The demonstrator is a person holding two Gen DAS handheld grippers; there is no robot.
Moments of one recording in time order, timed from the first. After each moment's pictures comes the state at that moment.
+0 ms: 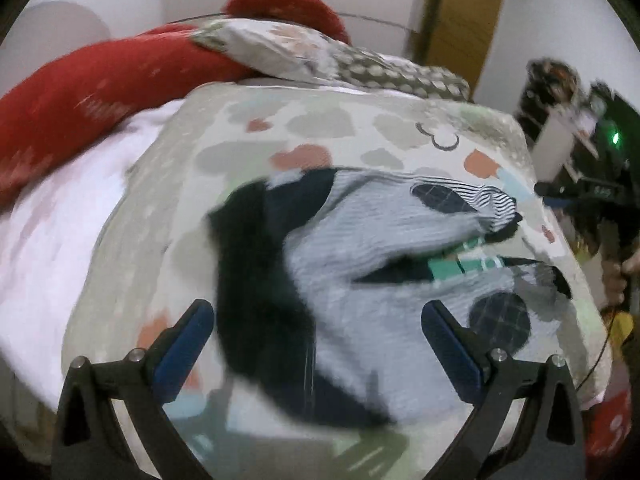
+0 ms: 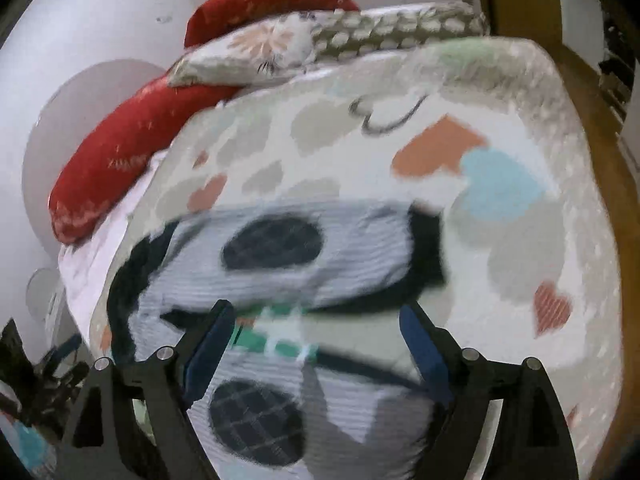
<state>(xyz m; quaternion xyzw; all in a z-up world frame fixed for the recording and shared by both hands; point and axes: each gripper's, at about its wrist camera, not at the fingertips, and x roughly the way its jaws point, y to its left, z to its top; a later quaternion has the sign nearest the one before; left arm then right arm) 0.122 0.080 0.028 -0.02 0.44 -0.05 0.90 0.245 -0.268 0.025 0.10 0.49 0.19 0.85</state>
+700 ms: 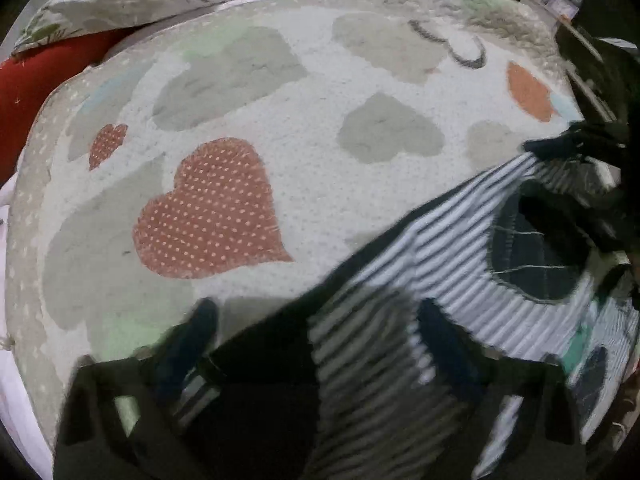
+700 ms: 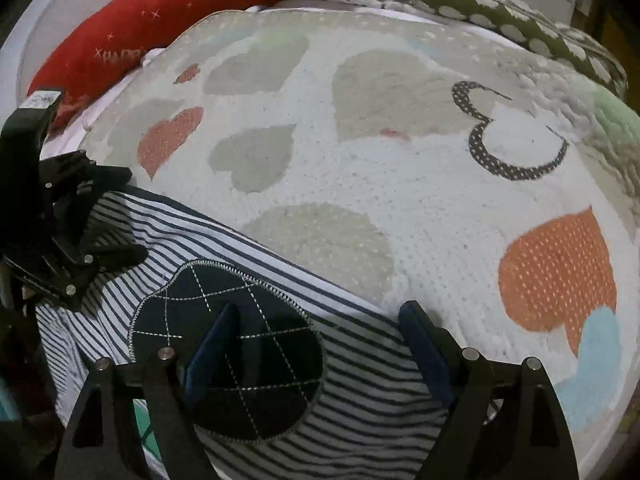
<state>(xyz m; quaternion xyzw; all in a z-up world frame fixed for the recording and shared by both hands) 0.331 0.031 -0.064 0.09 0.57 -0.18 0.80 0.365 -0.167 -0.057 -0.09 0.55 0.27 0.79</state>
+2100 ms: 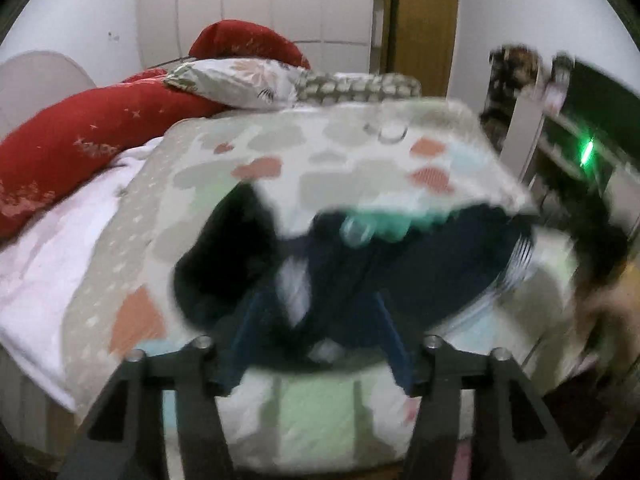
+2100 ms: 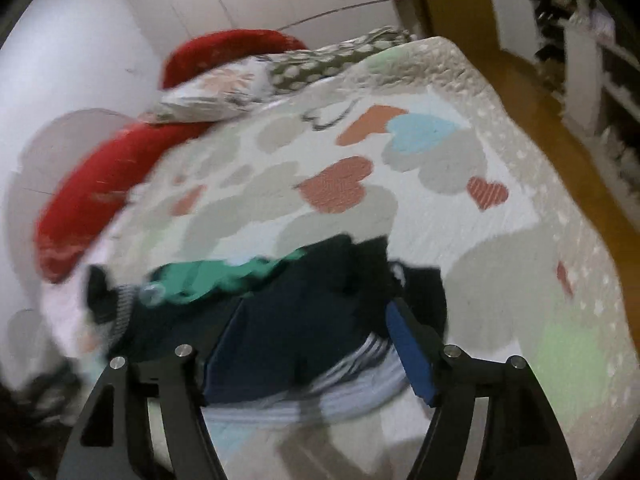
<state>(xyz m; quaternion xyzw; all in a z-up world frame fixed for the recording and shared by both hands) 0.026 0.017 0.032 0.01 0.37 -0.08 0.93 0.110 -0.263 -0.002 0.13 0.43 0.08 0.89</state>
